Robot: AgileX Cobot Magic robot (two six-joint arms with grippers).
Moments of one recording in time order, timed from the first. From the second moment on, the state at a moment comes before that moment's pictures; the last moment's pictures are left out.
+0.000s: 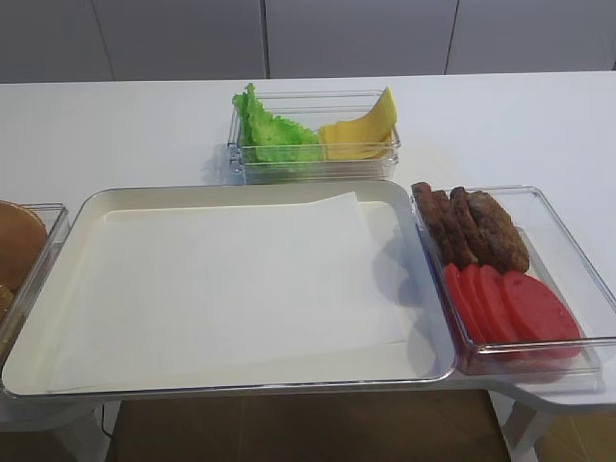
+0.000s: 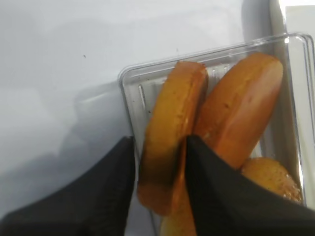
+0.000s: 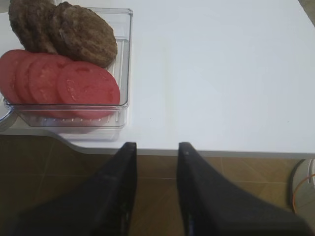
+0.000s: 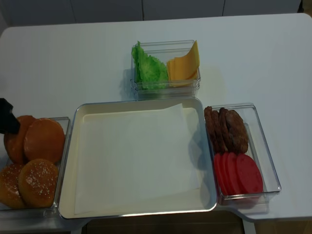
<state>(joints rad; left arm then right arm) 0.43 1.63 -1.26 -0.33 1.17 0.69 -0.01 -0.03 -0.48 0.08 1.15 -0.10</state>
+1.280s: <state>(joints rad) 0.43 1.56 -1.38 -0.32 1.23 0.74 -0.01 -0.03 -0.48 0.08 1.15 -0.10</state>
